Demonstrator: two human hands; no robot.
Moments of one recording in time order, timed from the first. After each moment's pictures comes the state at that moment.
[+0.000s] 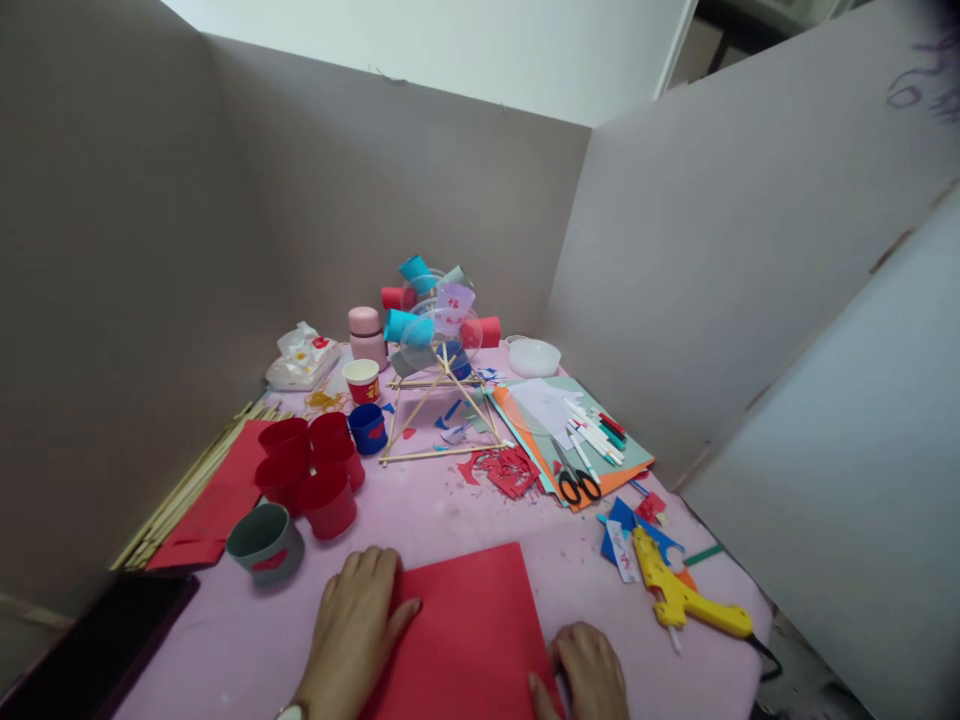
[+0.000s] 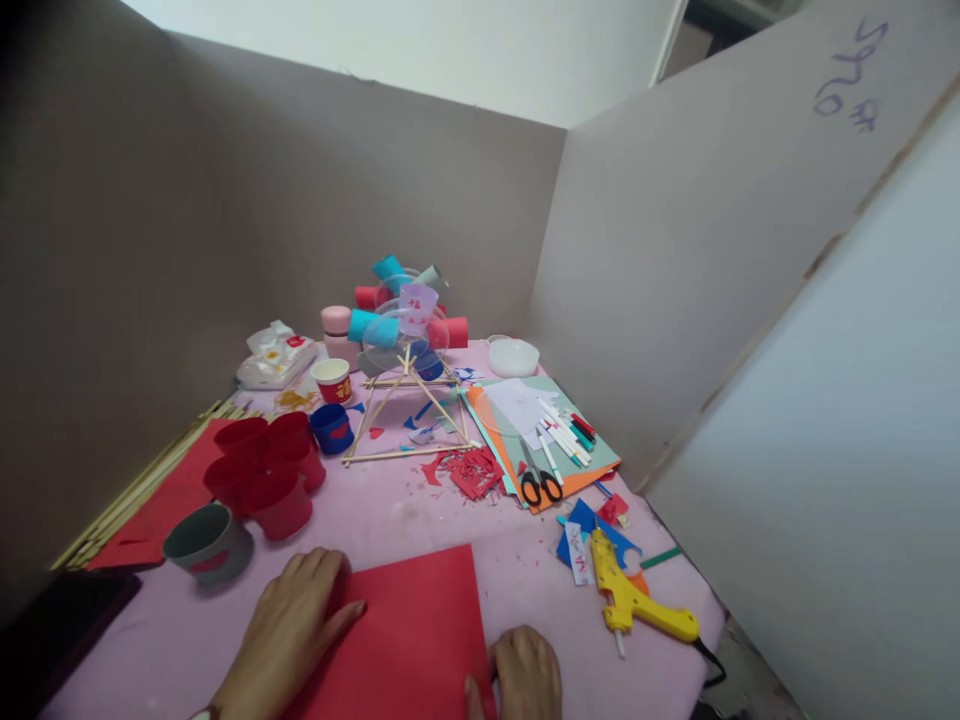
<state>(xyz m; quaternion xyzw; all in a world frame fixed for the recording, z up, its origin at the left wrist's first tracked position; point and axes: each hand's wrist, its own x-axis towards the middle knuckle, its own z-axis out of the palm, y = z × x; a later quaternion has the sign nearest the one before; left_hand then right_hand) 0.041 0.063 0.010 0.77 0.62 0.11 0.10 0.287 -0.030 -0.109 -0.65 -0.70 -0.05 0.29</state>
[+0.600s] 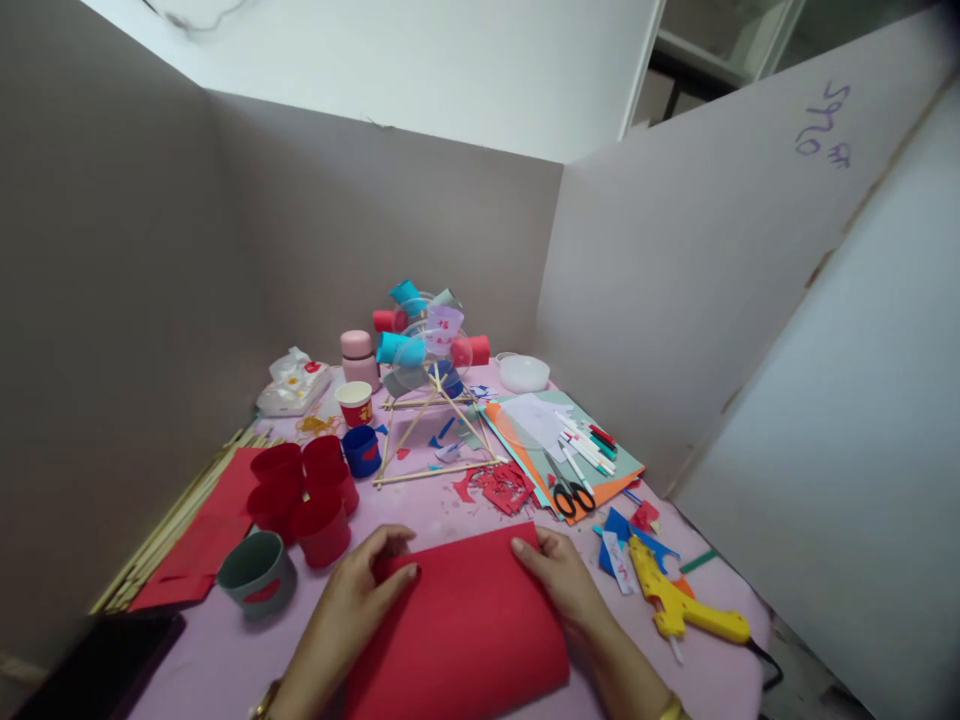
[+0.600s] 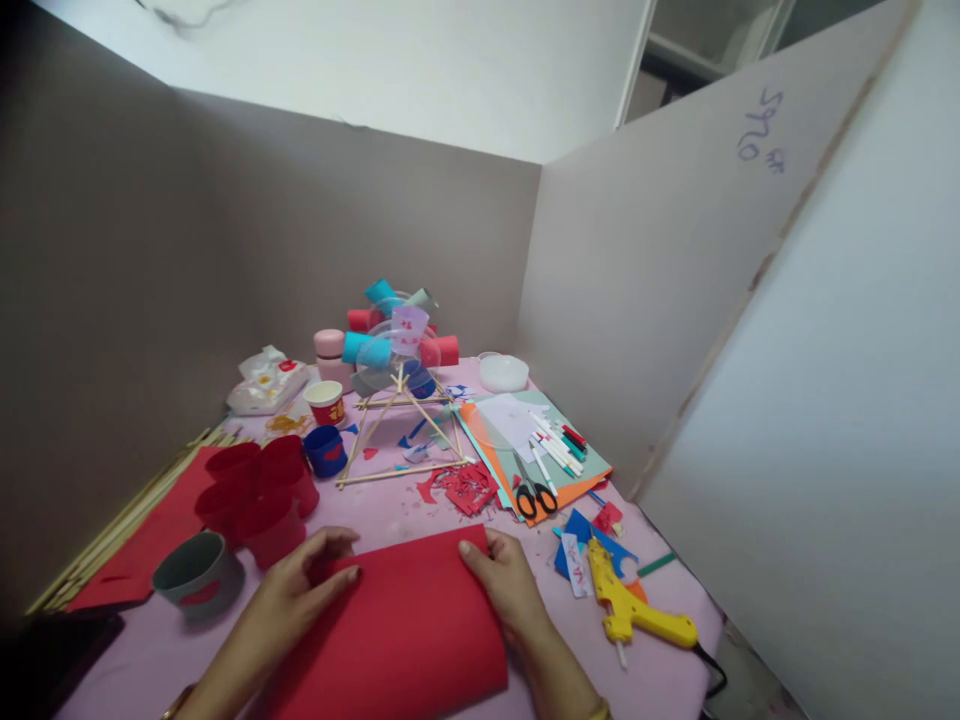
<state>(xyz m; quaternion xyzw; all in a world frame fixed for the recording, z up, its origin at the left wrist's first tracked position) 0.029 0.102 0.024 0.67 0.52 0.36 0.39 0.275 0.070 -0.012 -0.47 -0.43 0.55 0.54</state>
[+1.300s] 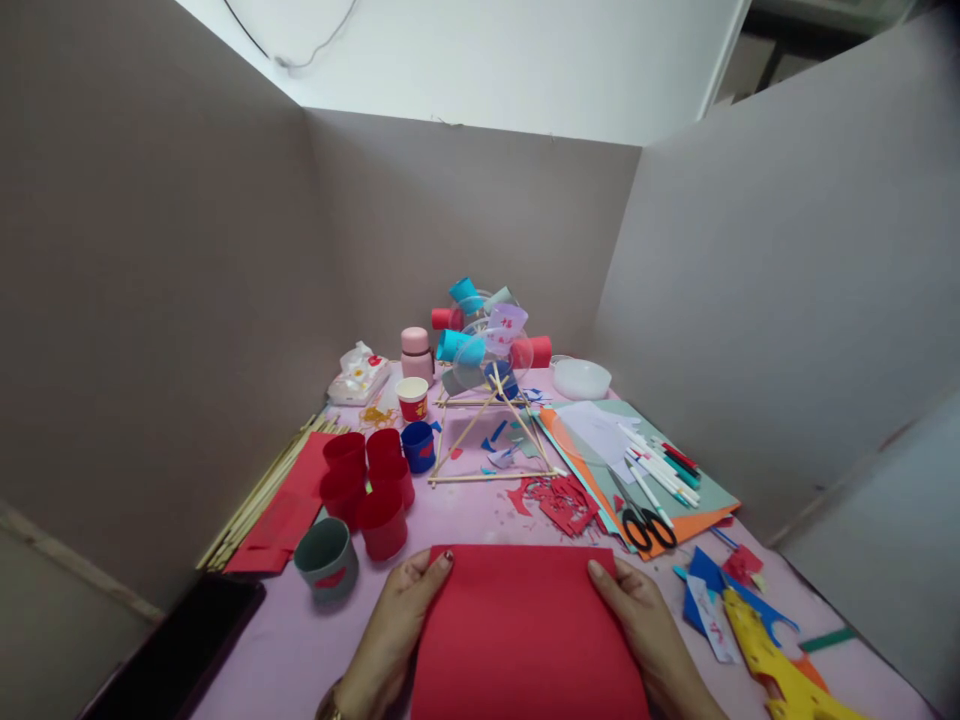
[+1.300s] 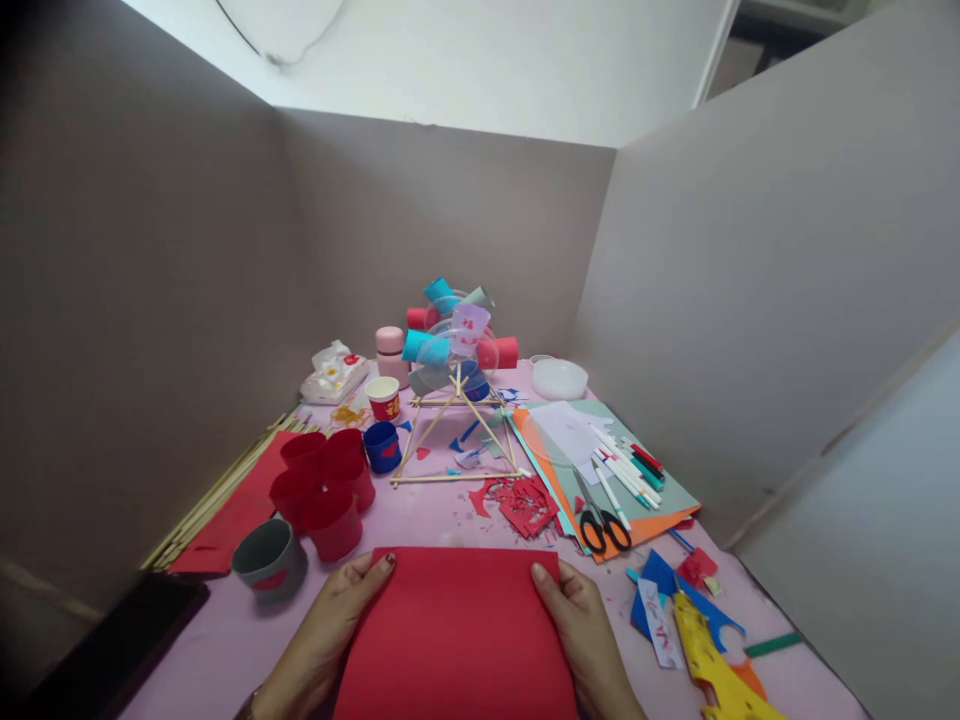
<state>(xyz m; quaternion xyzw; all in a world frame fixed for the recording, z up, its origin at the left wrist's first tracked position) 0.036 0.090 0.004 0.36 0.42 0.47 0.69 0.277 0.066 -0.022 -0.42 -0.31 0.64 0.57</state>
